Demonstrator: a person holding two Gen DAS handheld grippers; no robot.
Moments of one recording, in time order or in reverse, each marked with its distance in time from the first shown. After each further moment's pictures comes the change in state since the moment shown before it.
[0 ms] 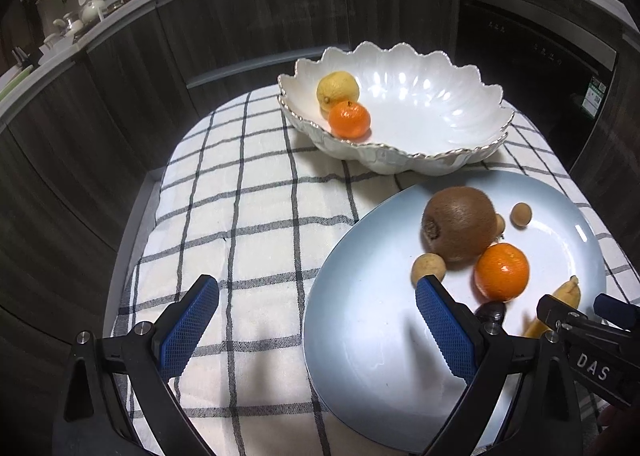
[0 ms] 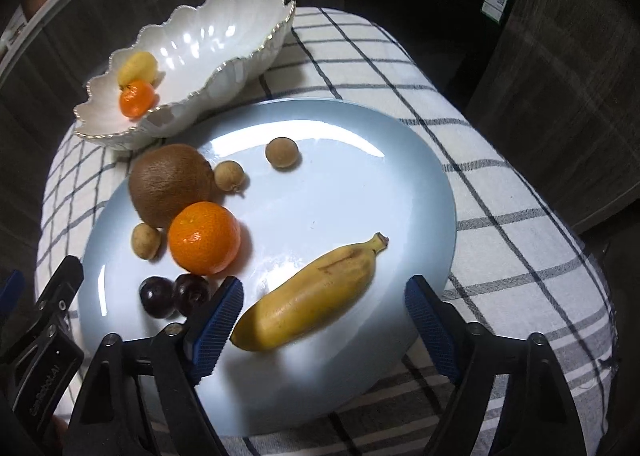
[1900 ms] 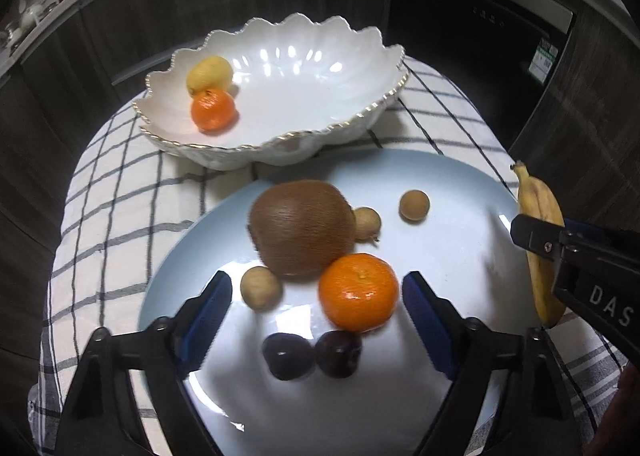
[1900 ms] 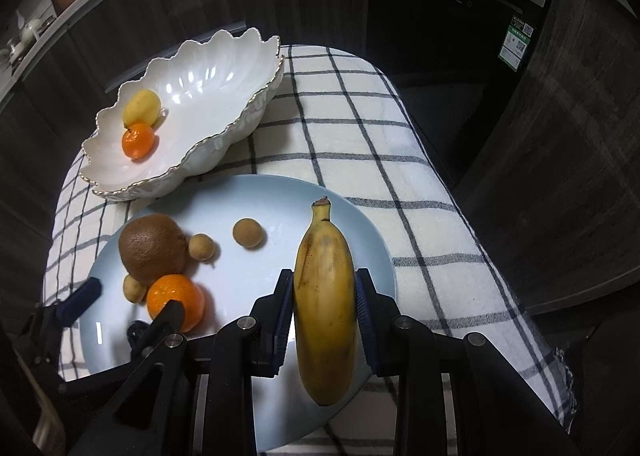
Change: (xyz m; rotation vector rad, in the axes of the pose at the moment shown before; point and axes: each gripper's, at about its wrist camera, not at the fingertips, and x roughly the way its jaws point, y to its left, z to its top) left arm 0.017 -0.103 0.017 0.075 0.096 -0.184; right arm -0.012 -0.050 0.061 -0.114 -0.085 0.100
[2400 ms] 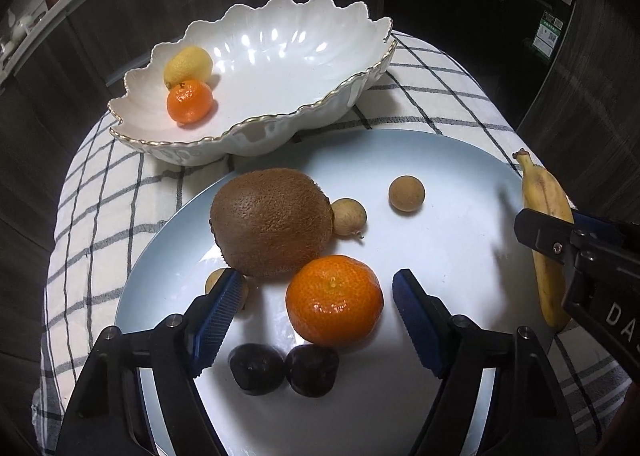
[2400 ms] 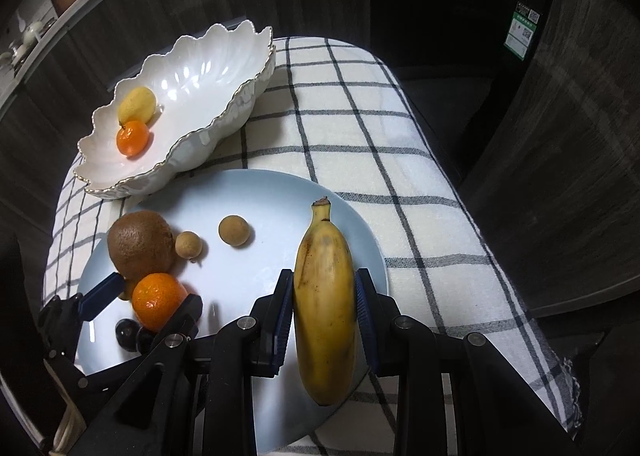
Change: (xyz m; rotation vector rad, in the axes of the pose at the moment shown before) left arm 0.021 -0.020 0.003 0.036 0.039 0.044; right arm 0.013 -0.011 0.000 0.002 0.017 0.037
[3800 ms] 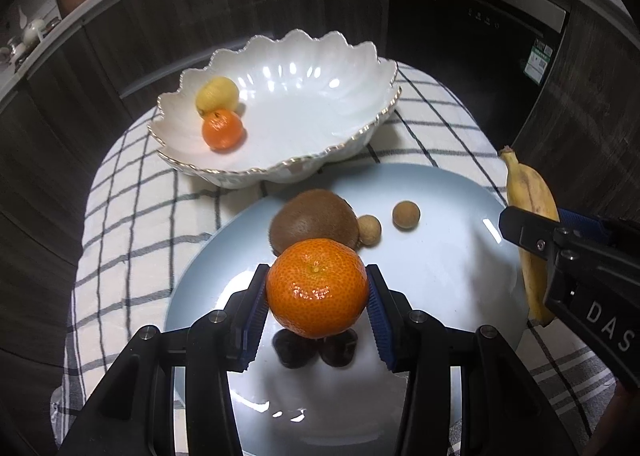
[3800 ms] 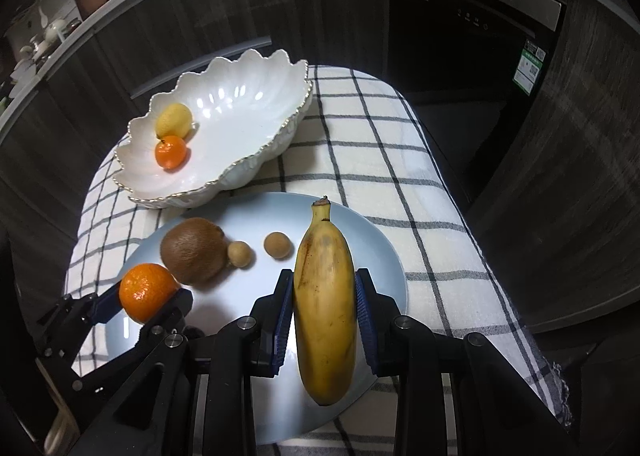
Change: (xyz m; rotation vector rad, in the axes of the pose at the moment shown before) left arm -0.051 0.018 0.004 -0.020 -0.066 -0.001; right arm -0.042 0.019 0.003 -0.051 -0.078 0.033
